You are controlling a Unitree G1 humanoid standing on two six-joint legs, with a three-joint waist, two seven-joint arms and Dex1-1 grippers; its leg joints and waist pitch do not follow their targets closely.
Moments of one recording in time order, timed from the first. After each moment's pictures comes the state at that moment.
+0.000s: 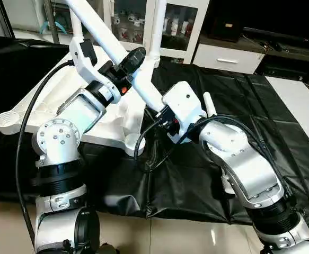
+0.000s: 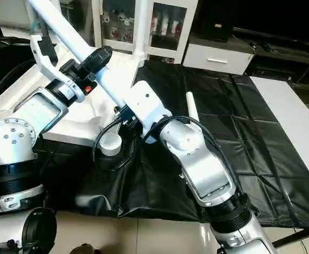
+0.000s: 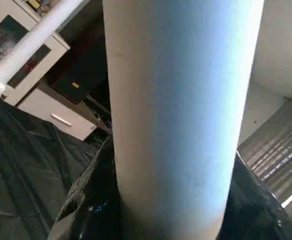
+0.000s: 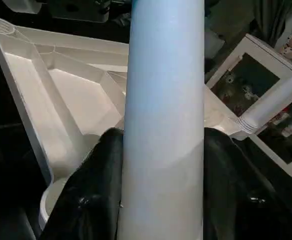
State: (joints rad) left arm -0.72 0.06 0.36 0.01 -0.85 0.81 -0.17; right arm -0.54 -0.23 0.35 -0.26 0.02 0.65 0.36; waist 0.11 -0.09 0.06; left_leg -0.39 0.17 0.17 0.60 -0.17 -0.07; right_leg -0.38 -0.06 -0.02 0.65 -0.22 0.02
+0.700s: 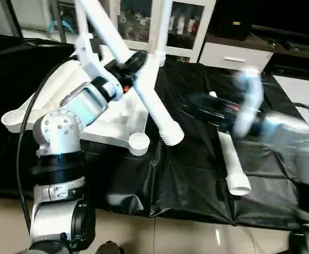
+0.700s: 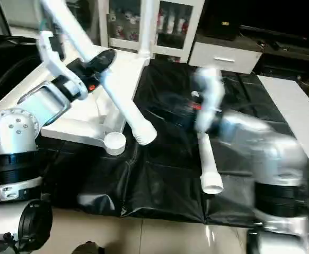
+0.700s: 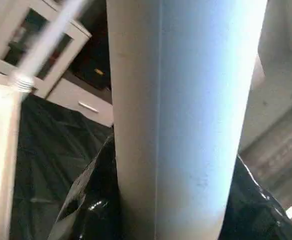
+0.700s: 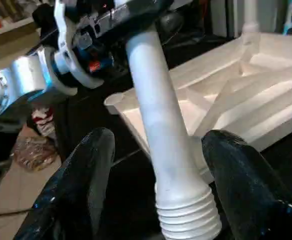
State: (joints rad) left arm -0.80 0.12 0.27 0.09 -0.78 0.83 -0.16; right arm -0.55 -0.43 -0.18 -0.09 0.66 0.98 0.85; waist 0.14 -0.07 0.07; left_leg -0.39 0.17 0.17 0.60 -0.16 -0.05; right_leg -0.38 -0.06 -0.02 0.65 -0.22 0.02
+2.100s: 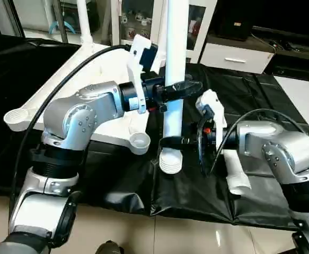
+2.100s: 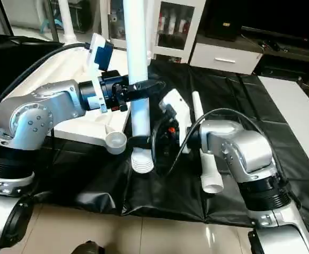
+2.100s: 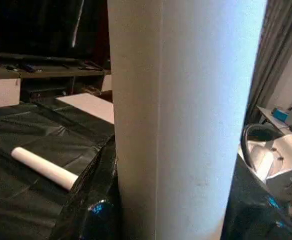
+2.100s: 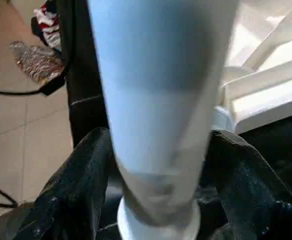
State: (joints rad) left arm -0.84 0.29 -0.08 0.05 -0.69 0.82 -0.71; right arm -0.58 -0.46 0.19 -0.05 0.50 0.90 0.92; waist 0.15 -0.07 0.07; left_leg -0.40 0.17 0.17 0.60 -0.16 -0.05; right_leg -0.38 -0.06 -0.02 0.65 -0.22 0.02
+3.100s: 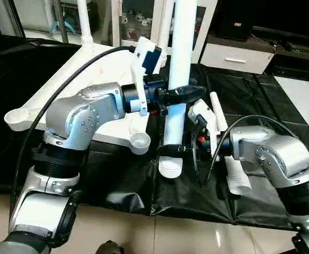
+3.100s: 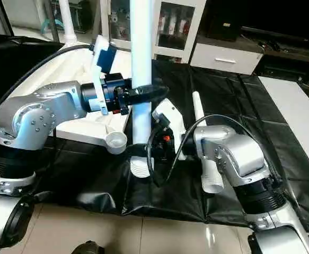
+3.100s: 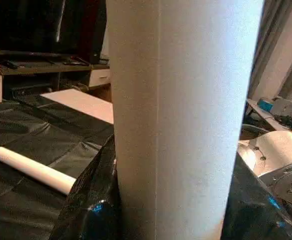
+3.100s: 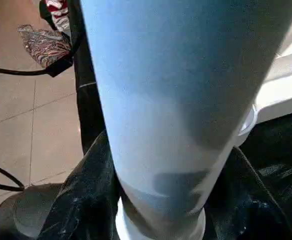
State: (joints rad) left arm -0.84 0.29 -0.09 0.05 -0.67 0.83 -0.76; right arm -0.58 -0.47 0.24 -0.05 0.48 0.88 0.94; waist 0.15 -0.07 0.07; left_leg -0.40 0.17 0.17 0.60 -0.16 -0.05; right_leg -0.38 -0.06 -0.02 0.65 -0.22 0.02
